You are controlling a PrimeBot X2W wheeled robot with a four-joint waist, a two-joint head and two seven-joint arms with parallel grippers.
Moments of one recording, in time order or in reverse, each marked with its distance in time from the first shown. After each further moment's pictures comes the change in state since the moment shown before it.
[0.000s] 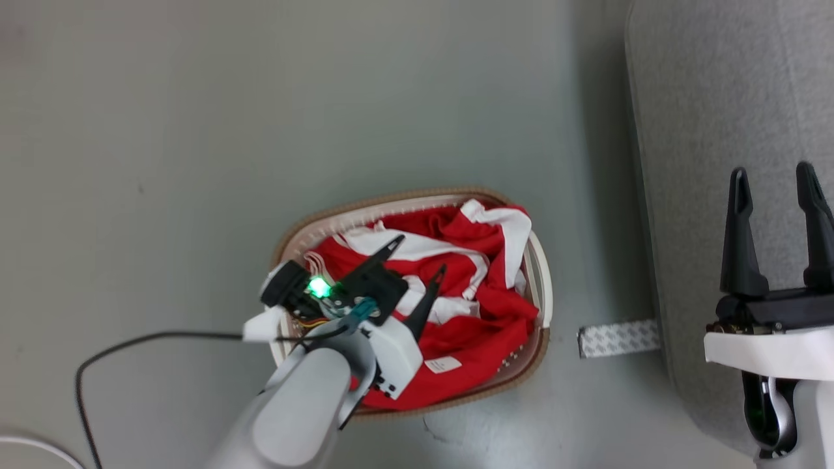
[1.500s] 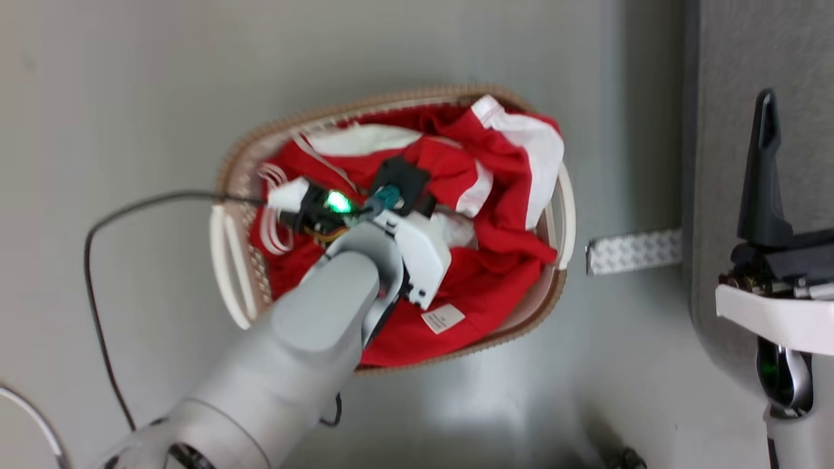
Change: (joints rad) left arm -0.416 0.001 -0.484 0.278 -0.598 0.125 0.024; right arm -0.112 0.000 0.024 -0.119 -0.042 0.000 0.000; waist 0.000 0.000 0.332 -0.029
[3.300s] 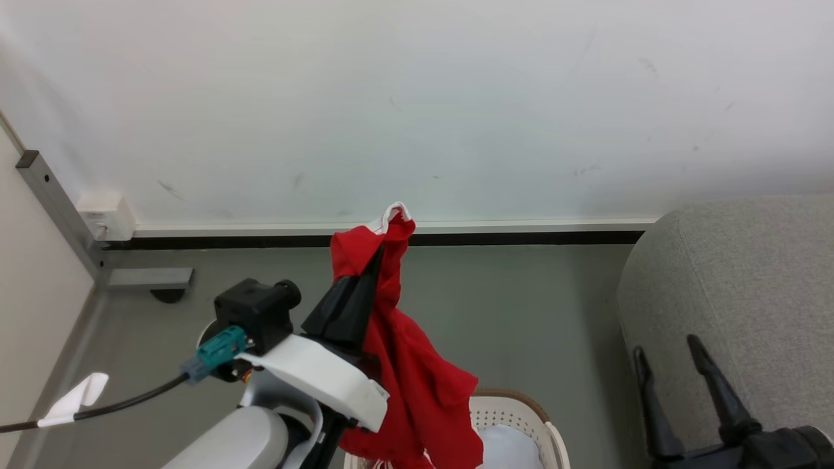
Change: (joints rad) left arm 0.584 0.384 0.237 -1.077 -0.202 0.307 0.060; right arm 0.447 -0.002 0.096 0.149 -0.027 0.000 0.000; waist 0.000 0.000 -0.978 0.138
